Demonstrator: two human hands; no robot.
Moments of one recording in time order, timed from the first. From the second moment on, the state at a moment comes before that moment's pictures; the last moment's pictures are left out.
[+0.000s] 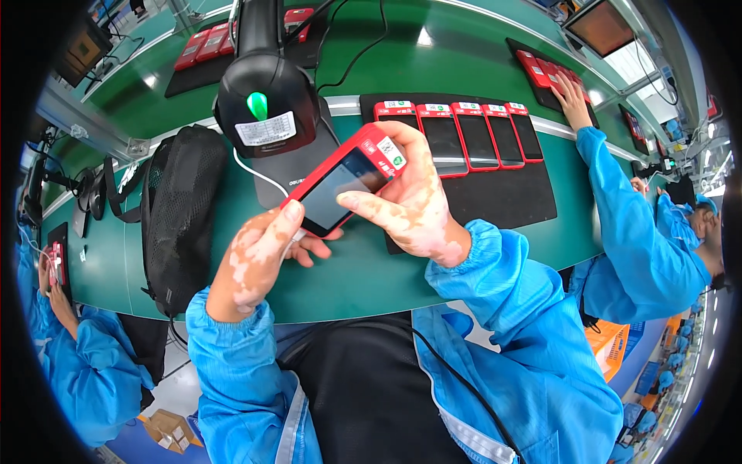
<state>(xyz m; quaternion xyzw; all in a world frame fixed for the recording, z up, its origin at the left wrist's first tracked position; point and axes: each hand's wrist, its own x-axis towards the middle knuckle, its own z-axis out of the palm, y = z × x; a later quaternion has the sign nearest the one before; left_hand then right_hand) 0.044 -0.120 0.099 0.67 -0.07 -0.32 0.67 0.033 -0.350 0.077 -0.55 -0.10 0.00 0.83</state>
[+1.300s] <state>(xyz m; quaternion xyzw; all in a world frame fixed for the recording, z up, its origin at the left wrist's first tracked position) 0.077 -0.087 0.069 0.85 -0.20 0.05 0.48 0.099 -0.362 0.045 -0.80 -0.36 -0.15 0.46</state>
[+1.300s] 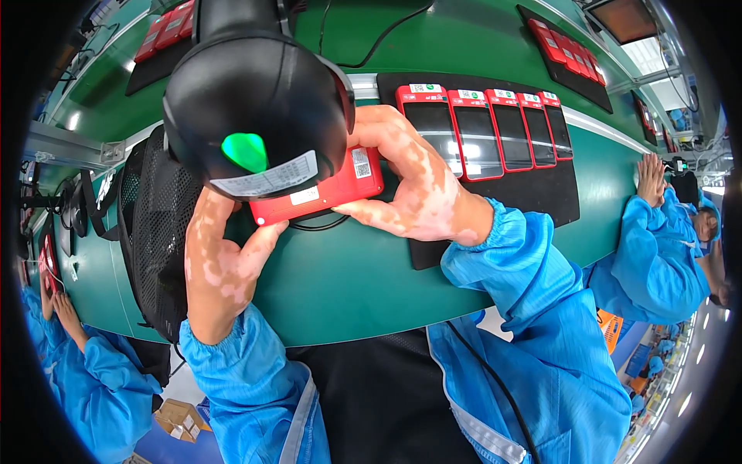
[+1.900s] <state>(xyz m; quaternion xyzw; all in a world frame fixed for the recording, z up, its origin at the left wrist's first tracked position) 0.019 -0.090 0.090 0.81 -0.23 -0.18 0.50 0.036 -0.369 0.074 -0.65 -0.08 0.03 0.75</state>
